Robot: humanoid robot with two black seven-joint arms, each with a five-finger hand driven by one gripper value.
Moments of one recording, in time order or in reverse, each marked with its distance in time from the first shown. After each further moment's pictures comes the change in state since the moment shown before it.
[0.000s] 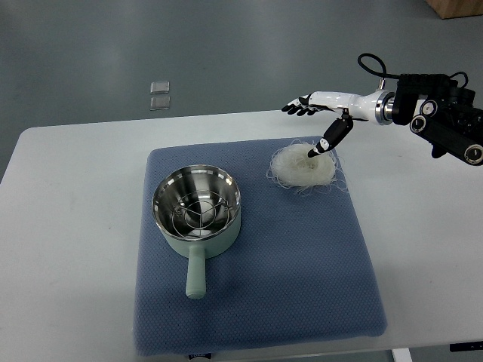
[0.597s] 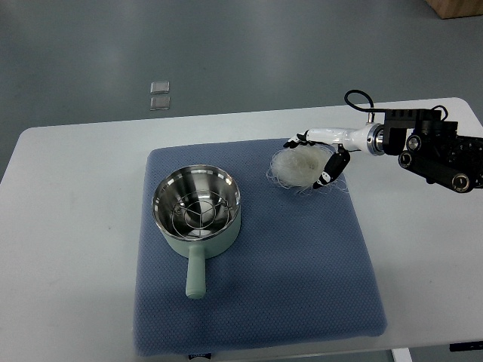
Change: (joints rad) left arm 0.000 0.000 0.000 0.000 0.000 0.000 0.000; right arm -0.018 0.021 -0.195 0.008 -0.022 -0.121 0.002
